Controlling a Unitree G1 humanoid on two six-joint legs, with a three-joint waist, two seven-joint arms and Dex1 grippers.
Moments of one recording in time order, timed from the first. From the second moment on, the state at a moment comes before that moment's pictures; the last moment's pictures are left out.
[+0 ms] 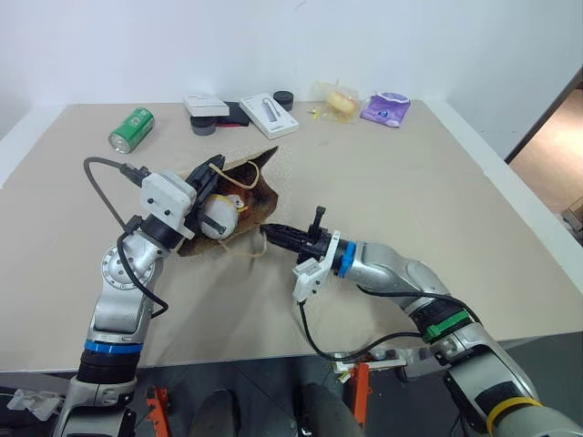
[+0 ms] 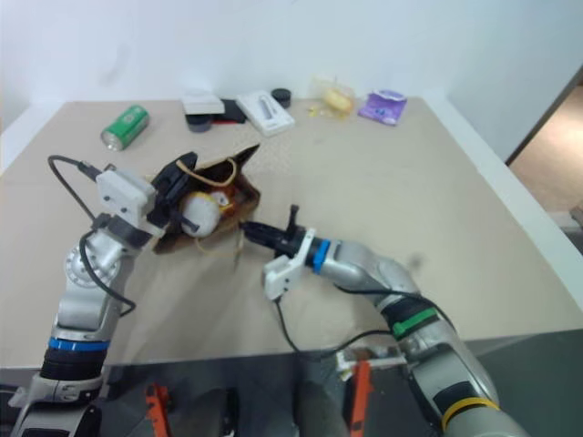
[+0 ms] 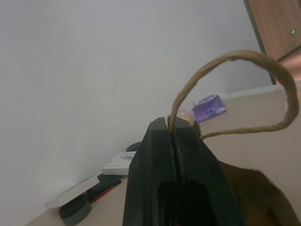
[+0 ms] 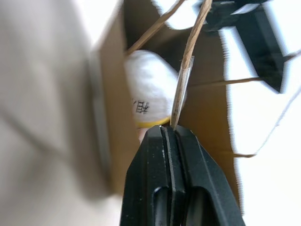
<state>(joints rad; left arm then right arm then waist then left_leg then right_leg) -0.38 0.38 0.06 -0.13 -0.16 -0.20 -0.45 -0.68 -0.46 0.40 0.34 -0.69 -0.85 0.11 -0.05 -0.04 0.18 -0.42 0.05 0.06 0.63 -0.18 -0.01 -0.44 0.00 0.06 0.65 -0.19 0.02</state>
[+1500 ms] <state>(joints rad) -0.38 0.38 0.13 -0.29 -0.37 0.27 -0.43 -0.68 -0.44 0.23 0.12 -0.10 -0.39 0.54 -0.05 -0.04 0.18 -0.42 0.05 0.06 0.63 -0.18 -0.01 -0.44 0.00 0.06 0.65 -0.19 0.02</state>
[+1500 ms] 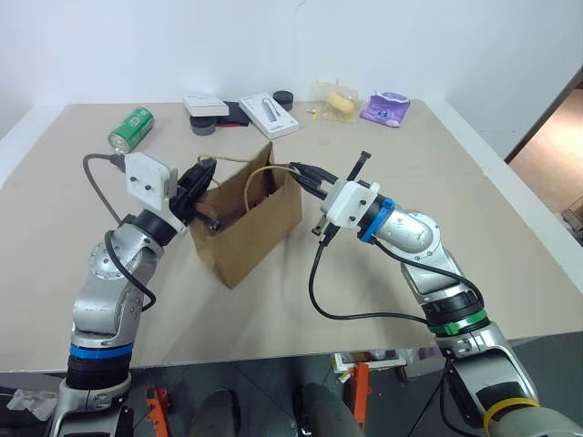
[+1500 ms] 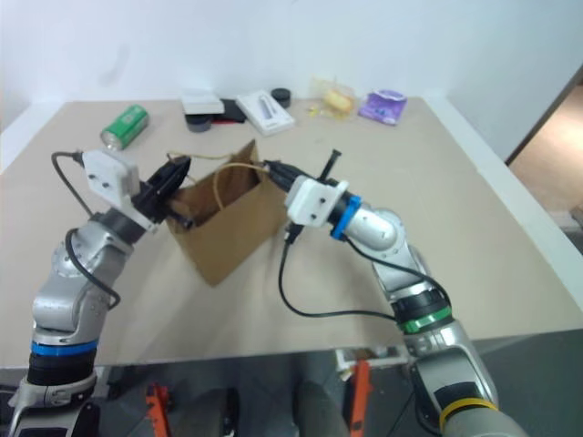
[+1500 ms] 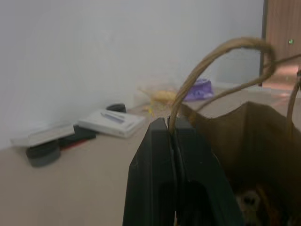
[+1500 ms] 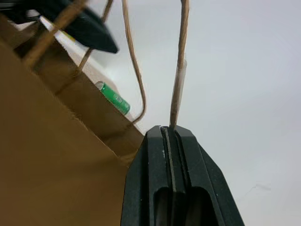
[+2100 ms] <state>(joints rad) -0.38 0.48 0.25 -0.35 -0.79 0.68 -0.48 -0.57 -0.48 0.14 -0.13 0.20 -0.05 0.71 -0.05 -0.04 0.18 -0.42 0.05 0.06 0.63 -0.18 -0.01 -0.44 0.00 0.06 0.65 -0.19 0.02</state>
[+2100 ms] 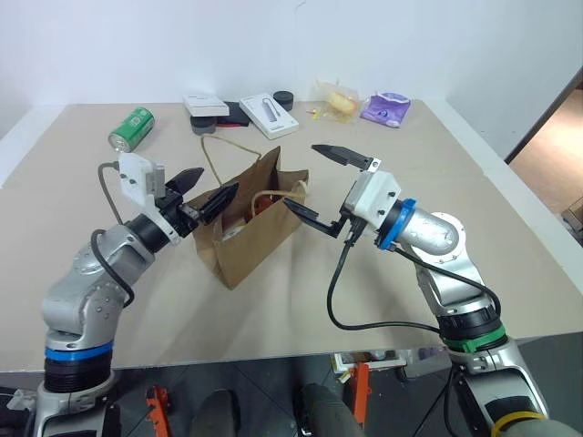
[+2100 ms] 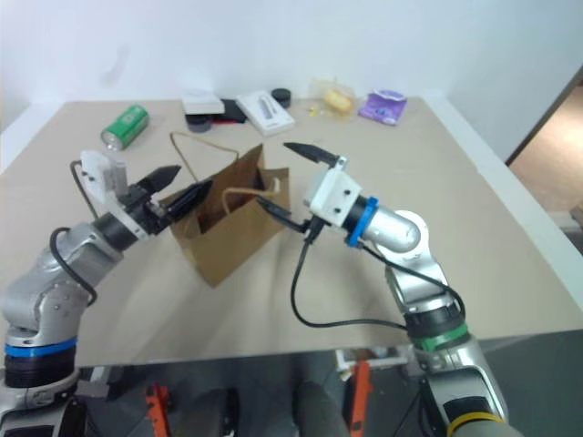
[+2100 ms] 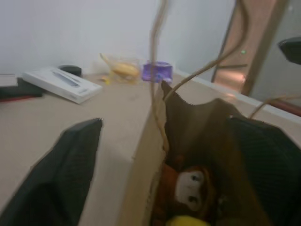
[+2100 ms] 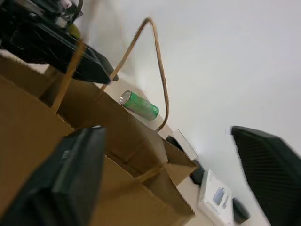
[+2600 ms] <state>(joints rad) -0.16 0.84 0.41 -0.28 -0.90 0.77 -0.82 -0.48 -0.41 0.28 -0.34 0.52 0.67 0.67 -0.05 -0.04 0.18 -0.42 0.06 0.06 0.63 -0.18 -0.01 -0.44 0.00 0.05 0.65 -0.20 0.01</state>
